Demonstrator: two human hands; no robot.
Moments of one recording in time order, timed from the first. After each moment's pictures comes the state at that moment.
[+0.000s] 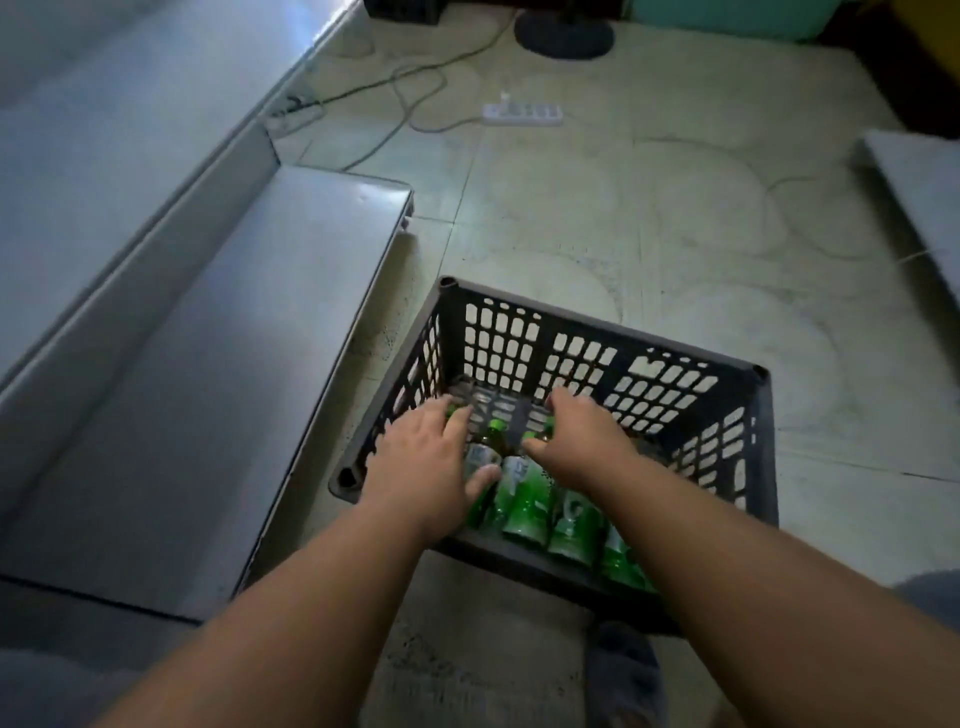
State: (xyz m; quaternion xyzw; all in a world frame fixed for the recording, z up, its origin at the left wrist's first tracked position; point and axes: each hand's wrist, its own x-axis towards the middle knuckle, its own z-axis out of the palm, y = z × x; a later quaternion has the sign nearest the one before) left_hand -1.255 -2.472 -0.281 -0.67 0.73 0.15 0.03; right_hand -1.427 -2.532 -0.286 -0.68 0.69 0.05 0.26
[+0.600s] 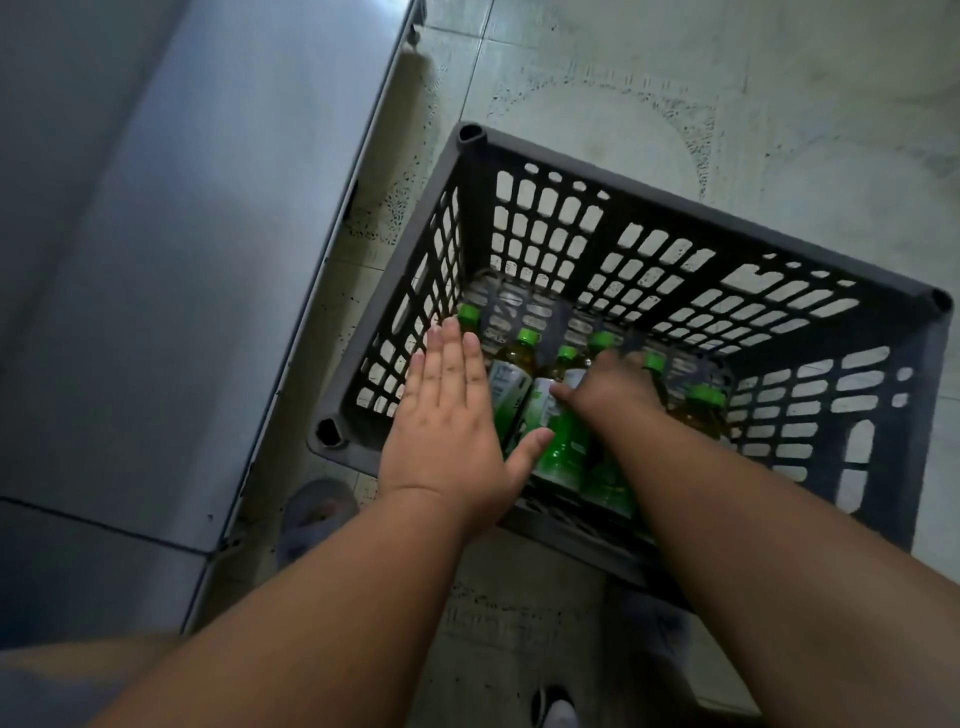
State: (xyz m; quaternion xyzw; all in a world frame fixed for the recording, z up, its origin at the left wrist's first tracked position) left_hand -1.268 -2.485 -0.346 -0.70 0.68 0.18 0.13; right_hand -1.431 -2.589 -0.445 -0.54 0.76 0.19 0.30
